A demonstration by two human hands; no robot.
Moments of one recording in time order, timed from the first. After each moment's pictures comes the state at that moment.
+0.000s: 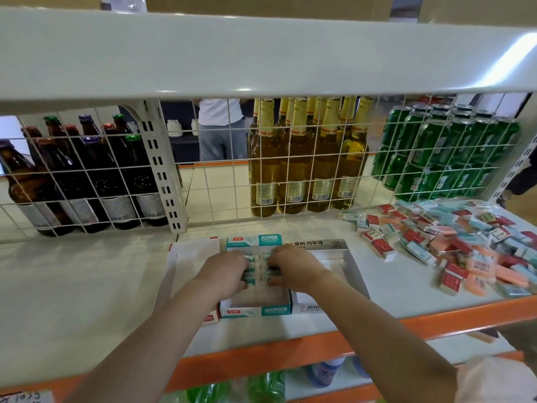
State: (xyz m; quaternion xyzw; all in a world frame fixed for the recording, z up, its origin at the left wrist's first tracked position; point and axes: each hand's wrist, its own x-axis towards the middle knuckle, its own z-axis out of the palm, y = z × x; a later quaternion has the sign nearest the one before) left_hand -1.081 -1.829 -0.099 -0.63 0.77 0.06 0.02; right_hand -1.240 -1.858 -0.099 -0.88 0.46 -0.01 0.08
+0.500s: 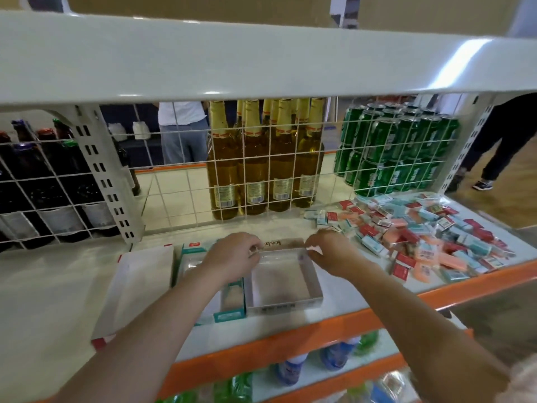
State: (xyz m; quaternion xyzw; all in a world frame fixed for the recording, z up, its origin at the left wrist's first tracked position) left_hand -1.168 -1.854 -0.071 -0.59 0.79 0.13 -0.13; right_hand -1.381 -1.871 -0.080 -0.79 0.60 -0.07 0.07
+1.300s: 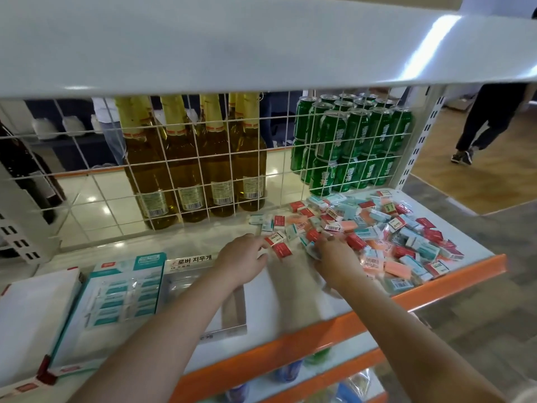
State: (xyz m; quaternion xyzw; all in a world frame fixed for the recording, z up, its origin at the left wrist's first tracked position) left_hand -1.307 -1.912 -0.096 -0.57 0.80 0.14 -0.10; right_hand -1.496 -1.894 -0.097 -0.70 0.71 -0.05 0.06
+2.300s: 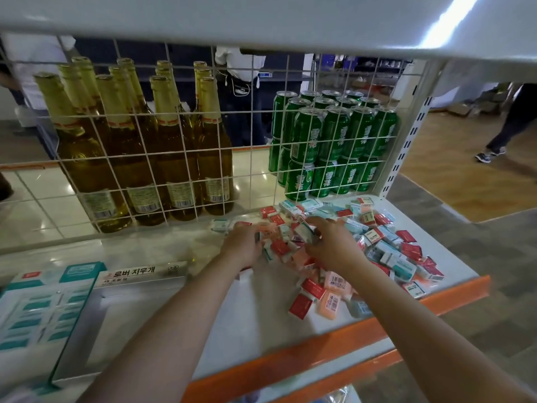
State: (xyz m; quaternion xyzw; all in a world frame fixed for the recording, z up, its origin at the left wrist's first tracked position) left_hand -1.401 -1.970 -0.106 -0.64 0.73 0.21 -0.14; right_hand -1.572 -1.938 -0.077 -0.71 0.67 -0.15 0.14
